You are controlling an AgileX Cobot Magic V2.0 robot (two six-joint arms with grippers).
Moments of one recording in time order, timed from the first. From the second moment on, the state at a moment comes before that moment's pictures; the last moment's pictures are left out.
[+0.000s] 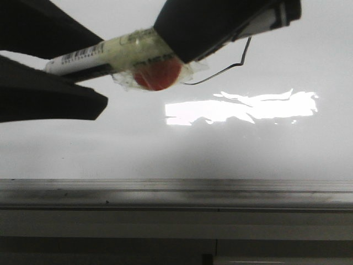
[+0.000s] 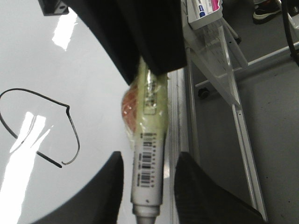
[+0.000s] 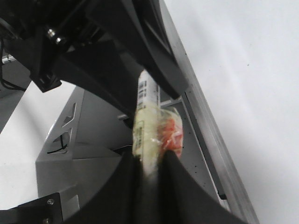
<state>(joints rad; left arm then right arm) -0.78 0.92 -0.47 1.63 -0.37 -0.74 0.74 1.13 -0.97 0.59 0.83 -0.71</state>
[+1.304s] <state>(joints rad) -0.79 1.10 -0.48 1.62 0.11 -1.94 0.74 1.00 -0.97 0.33 0.67 -0.71</state>
